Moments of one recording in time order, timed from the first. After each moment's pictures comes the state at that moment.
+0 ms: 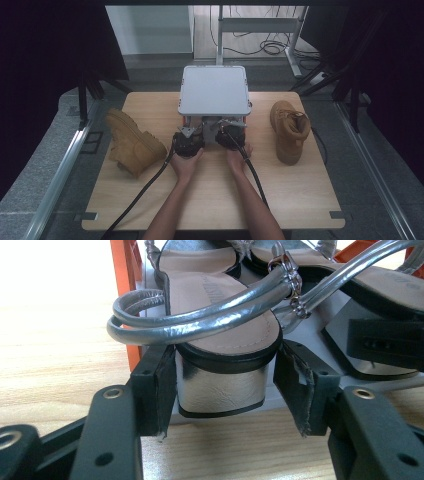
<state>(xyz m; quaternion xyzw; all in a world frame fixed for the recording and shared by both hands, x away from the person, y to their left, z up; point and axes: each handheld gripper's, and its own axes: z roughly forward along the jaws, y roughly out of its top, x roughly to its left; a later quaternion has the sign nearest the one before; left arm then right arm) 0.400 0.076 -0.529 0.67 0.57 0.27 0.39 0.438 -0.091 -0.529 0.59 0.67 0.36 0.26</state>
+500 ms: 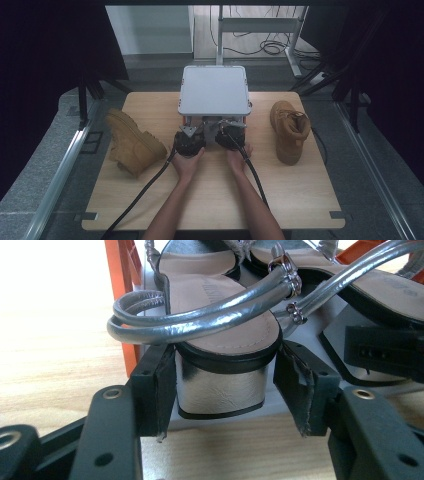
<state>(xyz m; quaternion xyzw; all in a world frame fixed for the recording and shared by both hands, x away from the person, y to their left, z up) 0.404 0.070 -0.528 0.67 0.57 0.28 0.39 0.438 -0.092 -0.531 0.59 0.68 0.36 0.26</state>
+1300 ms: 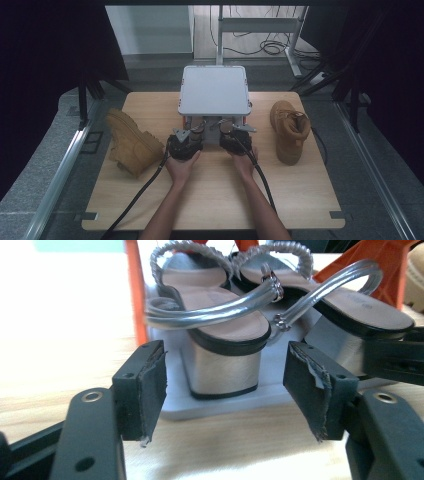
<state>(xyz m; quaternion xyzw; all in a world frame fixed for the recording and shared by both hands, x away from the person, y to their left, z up) 0.377 0.092 -0.518 0.66 0.55 0.28 0.43 0.417 -0.115 -0.524 0.57 0.68 0.39 0.24</state>
